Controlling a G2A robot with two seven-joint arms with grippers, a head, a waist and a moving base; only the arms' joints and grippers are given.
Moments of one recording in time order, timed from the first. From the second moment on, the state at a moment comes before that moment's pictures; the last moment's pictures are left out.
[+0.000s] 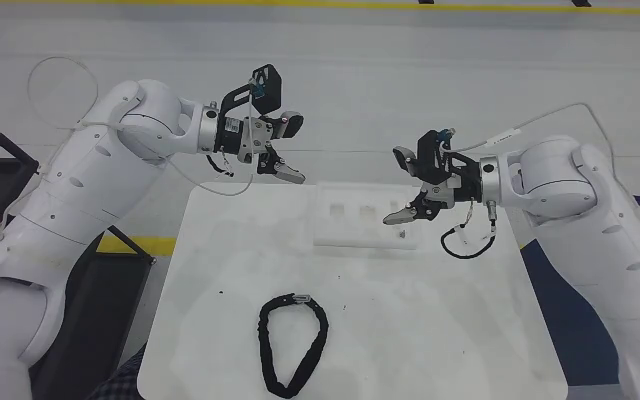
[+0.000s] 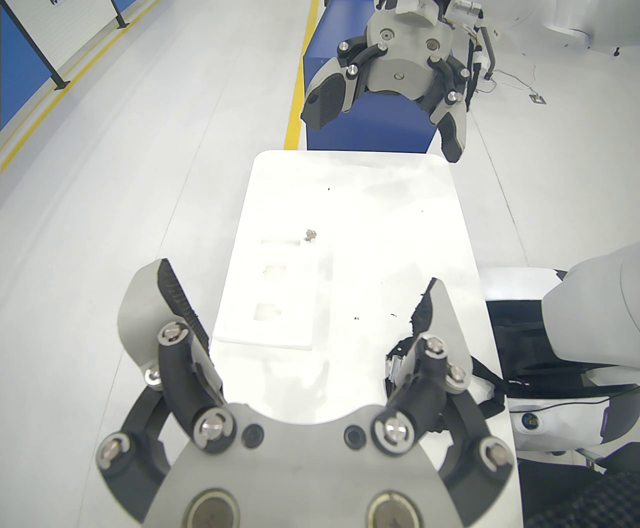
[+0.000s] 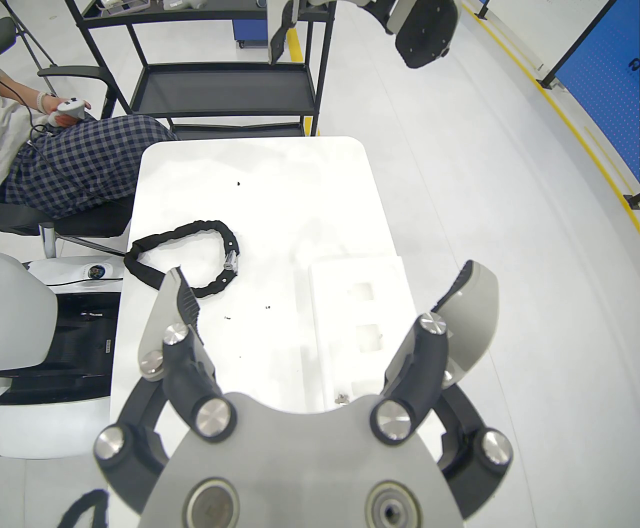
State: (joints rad) left arm 0.20 -0.81 -0.51 -1.28 0.12 -1.01 -0.68; right arm -0.64 -0.95 0.98 -1.56 -0.34 -0.94 0.85
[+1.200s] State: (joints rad) left arm 0.20 -0.81 -0.51 -1.28 0.12 -1.01 -0.68; right arm -0.60 -1.11 0.68 -1.02 -0.18 0.01 0.91
